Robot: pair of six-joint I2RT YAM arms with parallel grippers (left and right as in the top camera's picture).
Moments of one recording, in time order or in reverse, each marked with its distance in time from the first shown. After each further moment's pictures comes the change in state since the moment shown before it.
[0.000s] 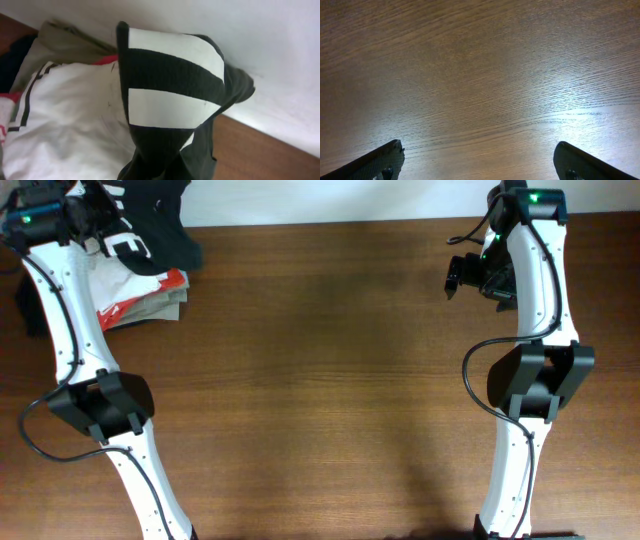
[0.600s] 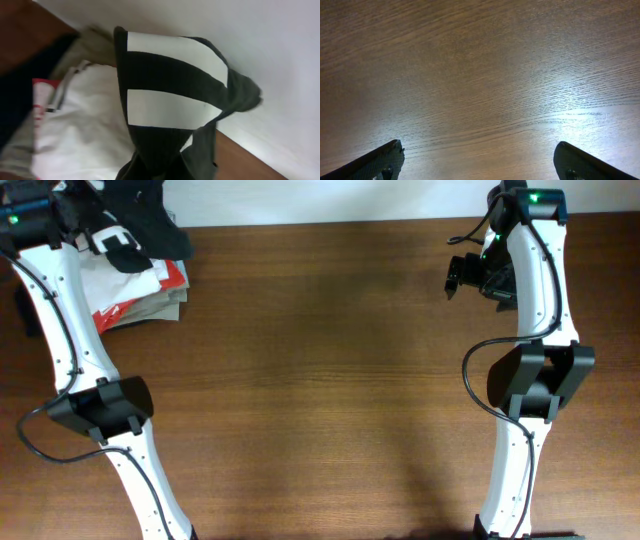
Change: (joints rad) left arm 0.006 0.000 0.125 -0.103 -0.120 -0.151; right arm 0.000 0.000 0.000 0.000 0.000 0.000
